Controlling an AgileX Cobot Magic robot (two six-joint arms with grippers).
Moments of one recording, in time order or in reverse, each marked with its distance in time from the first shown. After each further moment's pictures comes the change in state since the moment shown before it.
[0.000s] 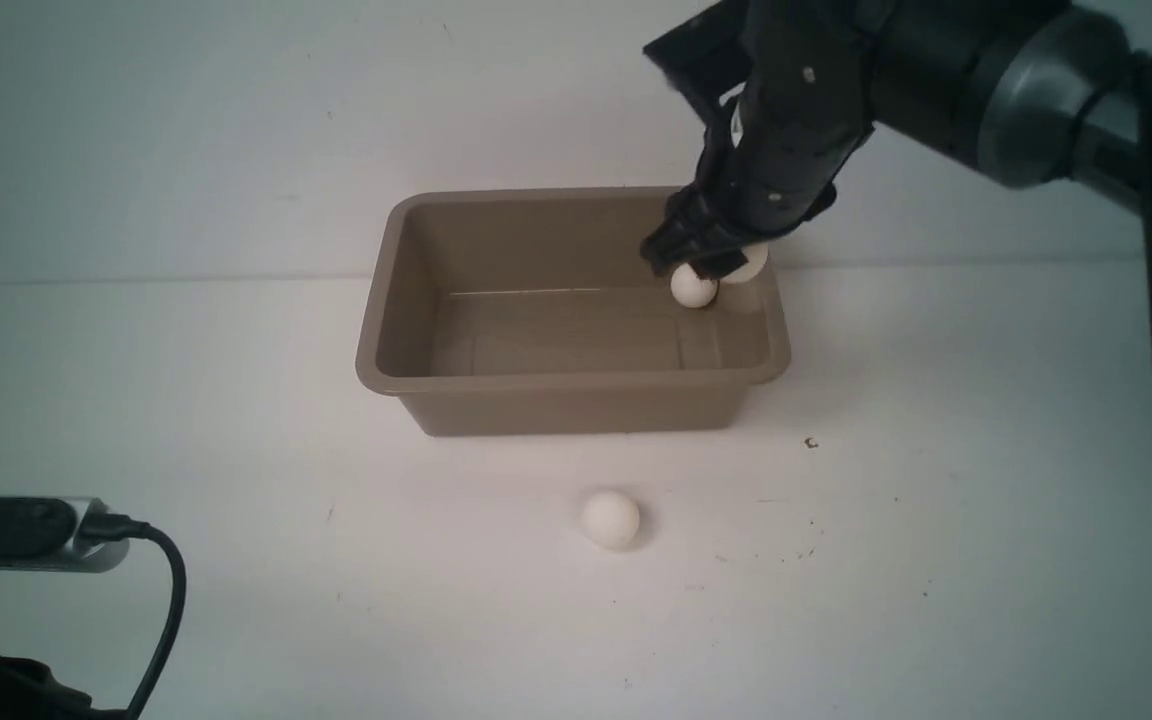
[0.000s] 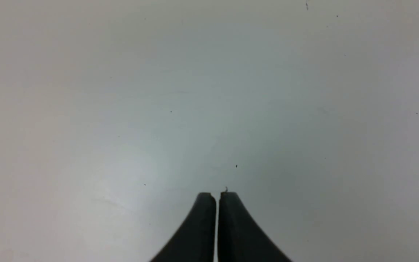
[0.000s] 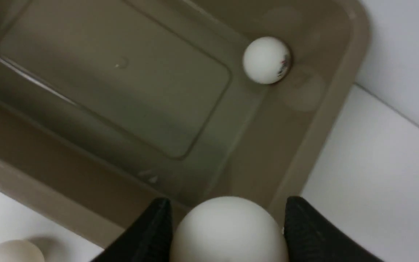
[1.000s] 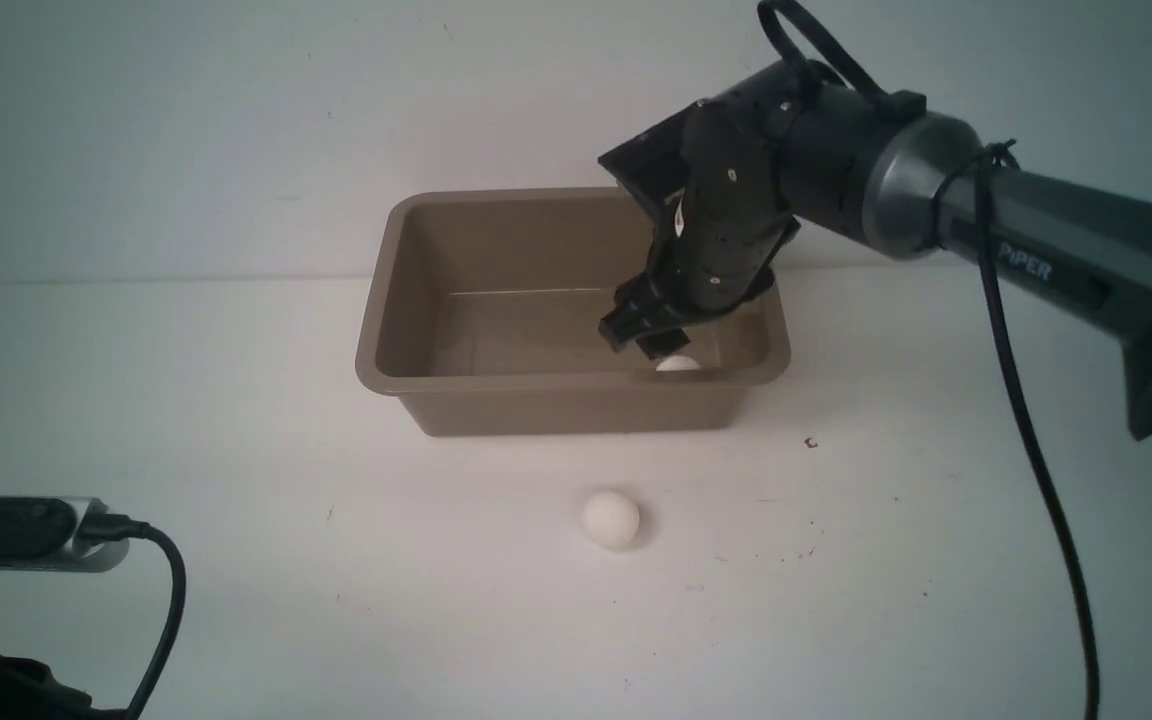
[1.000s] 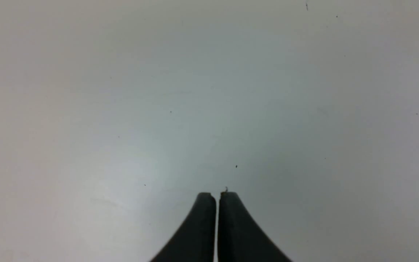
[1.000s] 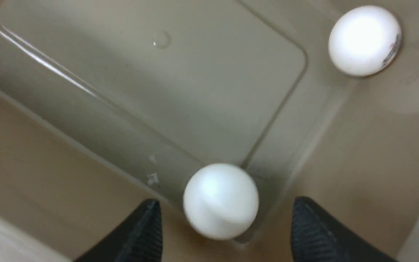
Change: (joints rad) right arm 0.000 0.148 -0.042 0.083 -0.065 -0.040; left arm 0.000 0.000 0.000 0.000 0.000 0.000
